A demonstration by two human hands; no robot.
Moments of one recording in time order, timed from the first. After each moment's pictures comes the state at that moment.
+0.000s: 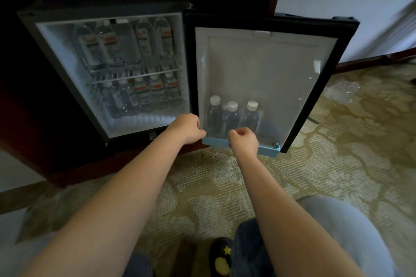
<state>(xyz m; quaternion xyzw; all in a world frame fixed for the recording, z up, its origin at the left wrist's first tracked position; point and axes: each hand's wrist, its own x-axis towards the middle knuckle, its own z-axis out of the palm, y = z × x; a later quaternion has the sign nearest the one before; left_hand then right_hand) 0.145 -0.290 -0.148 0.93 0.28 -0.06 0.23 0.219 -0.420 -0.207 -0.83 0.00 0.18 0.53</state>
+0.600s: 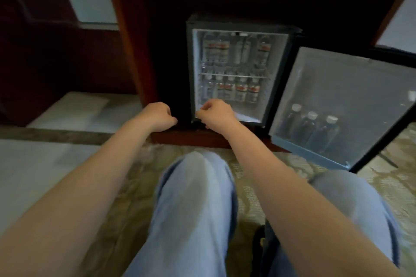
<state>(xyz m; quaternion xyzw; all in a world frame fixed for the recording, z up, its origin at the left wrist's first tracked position) -0.164 -0.226 -0.074 0.84 0.51 0.00 0.20 -0.026 -0.325 -0.071 -0.77 -0.47 0.27 0.33</state>
